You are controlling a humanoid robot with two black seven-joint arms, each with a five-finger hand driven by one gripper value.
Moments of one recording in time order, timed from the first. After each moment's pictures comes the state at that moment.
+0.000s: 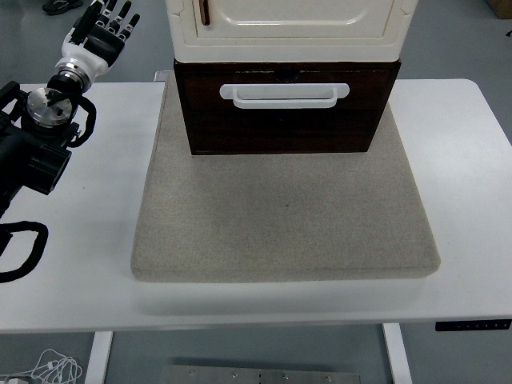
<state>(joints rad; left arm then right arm) -1.08 0.20 -0.85 -0.26 -0.42 -0.32 -0.05 -0.03 0.00 0.13 0.15 -0.15 0.22 -0.01</state>
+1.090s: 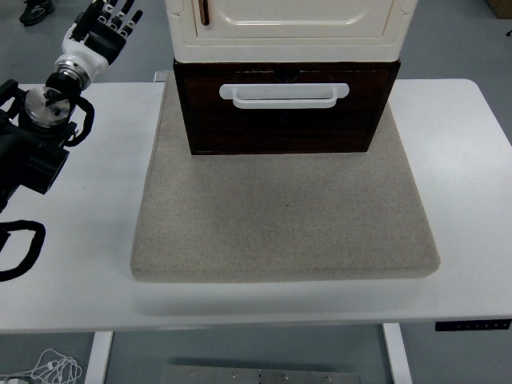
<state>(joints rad) -1.09 0.21 -0.83 -0.26 -0.39 -0.36 -0.04 -0.03 0.00 0.13 0.15 -0.15 0.22 -0.01</state>
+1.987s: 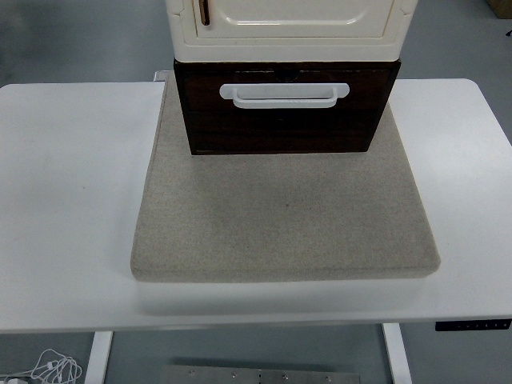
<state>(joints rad) -1.43 0.65 -0.70 -0.49 -0.21 -0.32 -0.03 -0.03 0.00 0.13 0.15 -0.15 0.22 -0.01</state>
